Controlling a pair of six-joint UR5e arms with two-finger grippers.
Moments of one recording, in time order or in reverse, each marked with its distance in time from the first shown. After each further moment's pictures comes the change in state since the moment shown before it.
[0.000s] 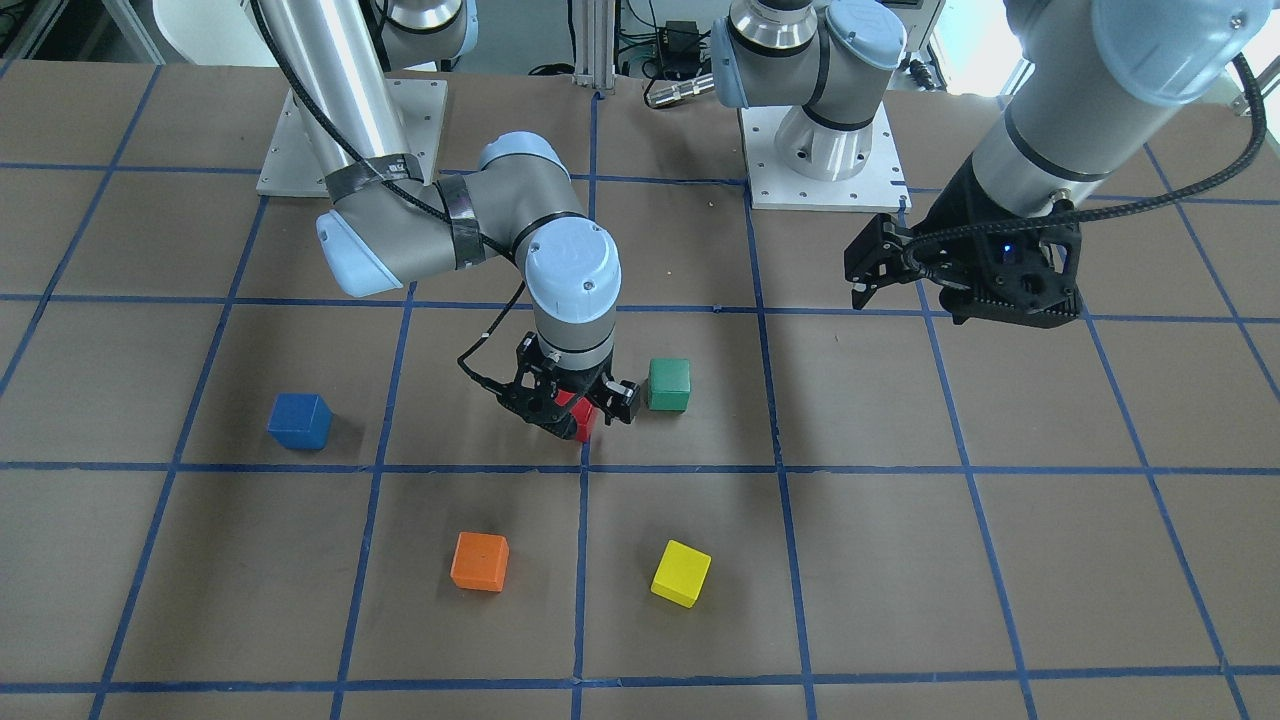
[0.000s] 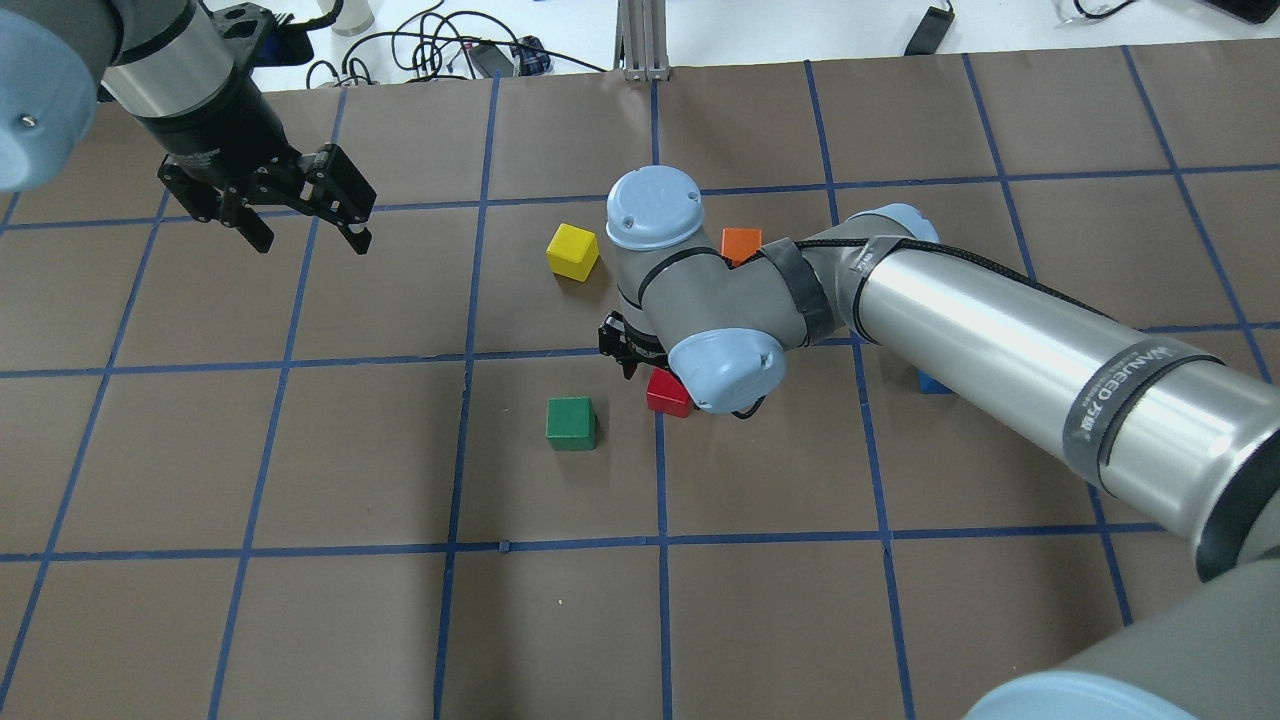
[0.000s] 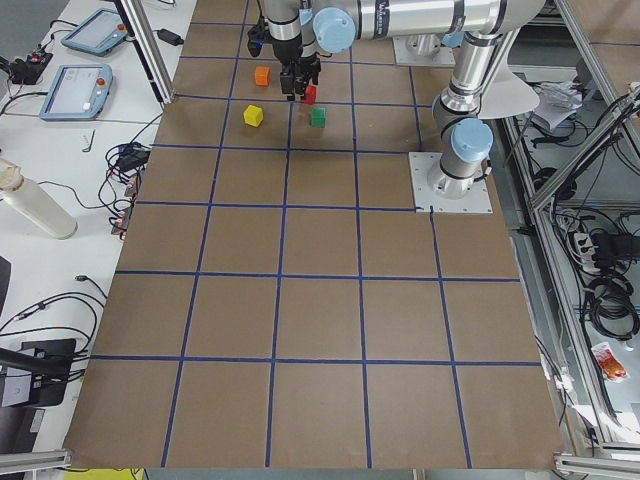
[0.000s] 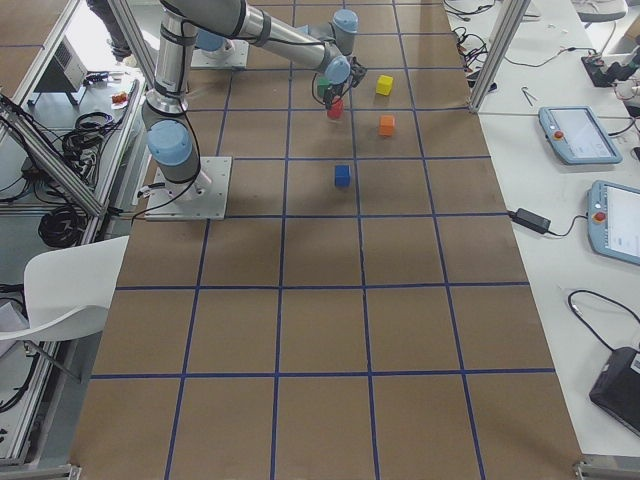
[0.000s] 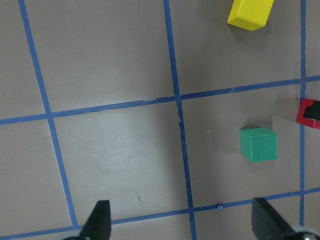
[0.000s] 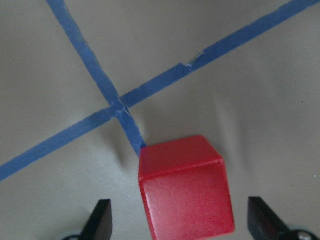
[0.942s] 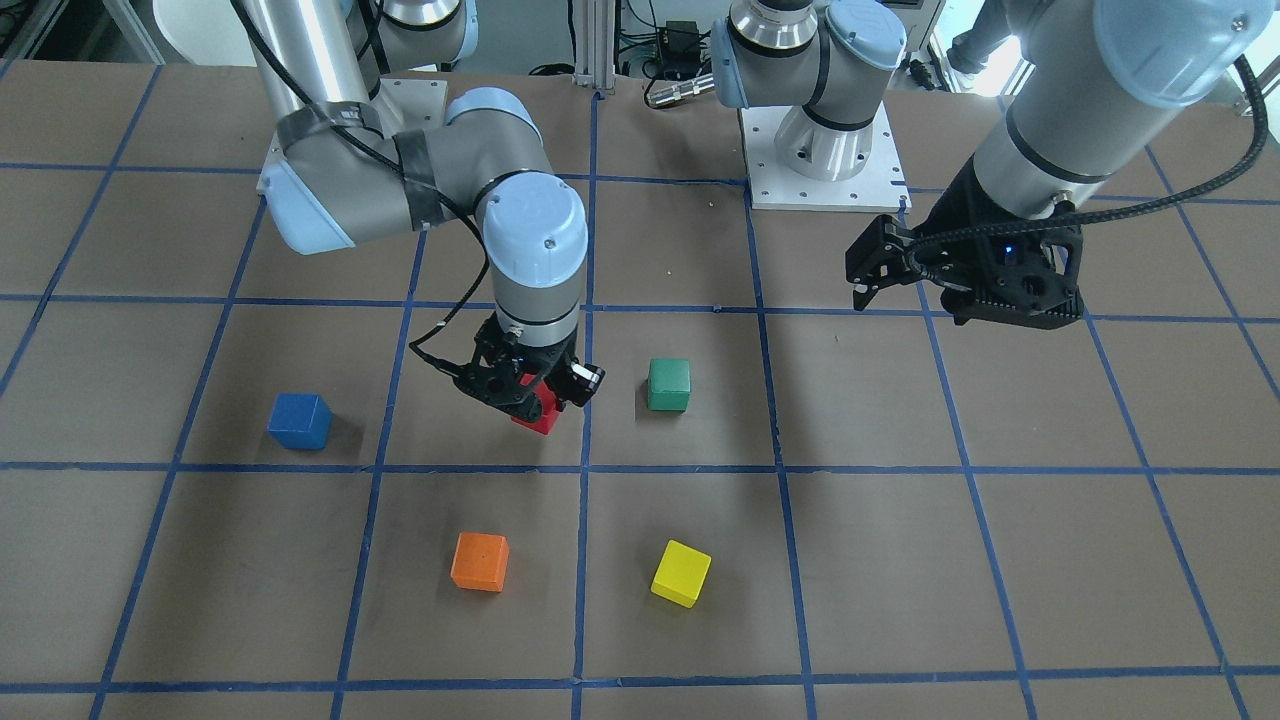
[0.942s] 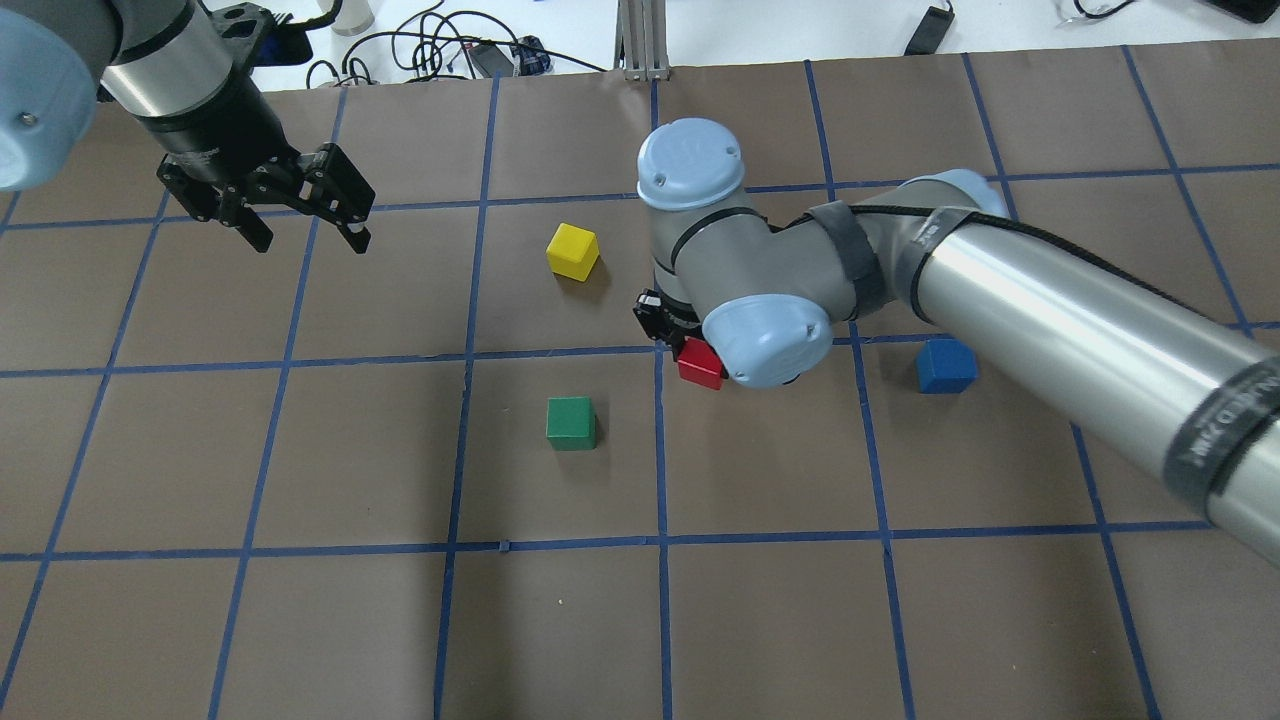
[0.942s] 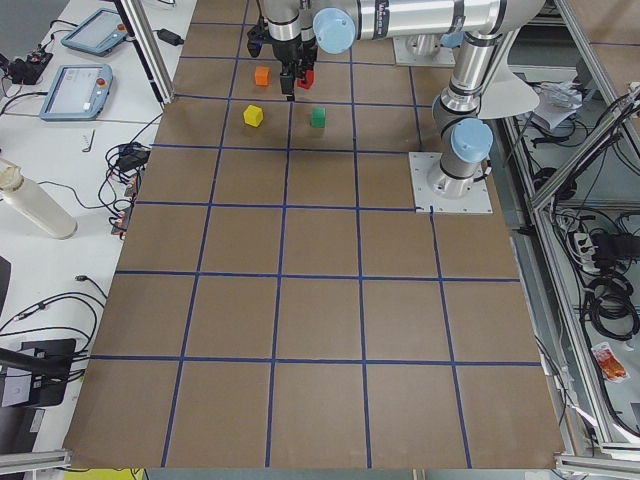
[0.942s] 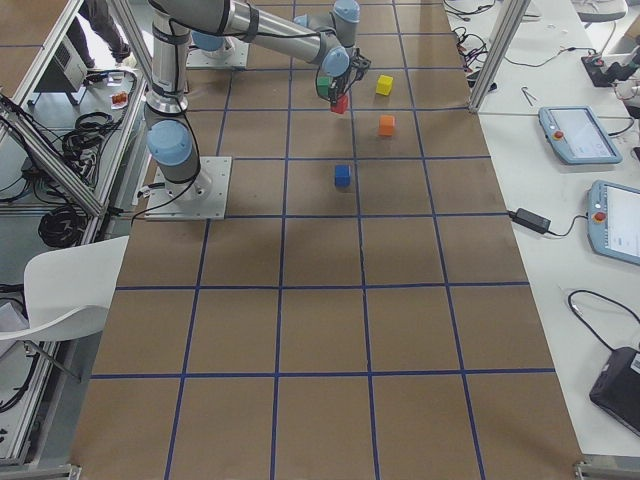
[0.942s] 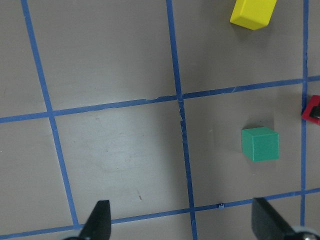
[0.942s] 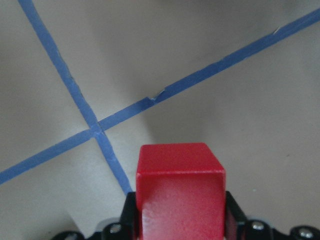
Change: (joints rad) left arm 0.002 -0.001 0.001 0.000 0.001 0.000; right arm -0.086 -0.136 0.000 0.125 -0.066 -0.182
